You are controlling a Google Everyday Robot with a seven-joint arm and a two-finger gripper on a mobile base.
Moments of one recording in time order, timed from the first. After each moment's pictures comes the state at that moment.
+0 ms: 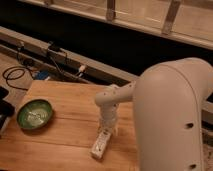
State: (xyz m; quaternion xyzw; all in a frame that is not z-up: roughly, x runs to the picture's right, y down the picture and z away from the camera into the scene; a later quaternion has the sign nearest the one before) arm 0.008 0.244 0.794 -0.29 0.34 0.70 0.56
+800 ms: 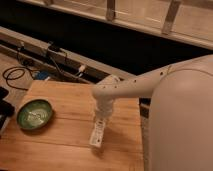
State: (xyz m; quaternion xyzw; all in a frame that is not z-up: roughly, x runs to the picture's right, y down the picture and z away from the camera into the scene) arm -0.036 0.152 0.769 -0.27 0.21 0.71 0.62
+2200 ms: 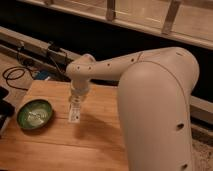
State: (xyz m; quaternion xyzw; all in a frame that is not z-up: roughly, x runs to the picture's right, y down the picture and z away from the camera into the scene) arm -0.149 0.048 0.794 -0.28 0.11 0.66 0.69
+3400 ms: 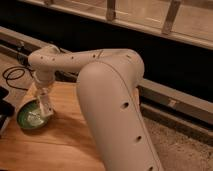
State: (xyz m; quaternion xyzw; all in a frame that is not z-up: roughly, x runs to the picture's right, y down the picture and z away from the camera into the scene) arm -0.346 0.022 0.769 -0.36 -0.03 0.47 0.80
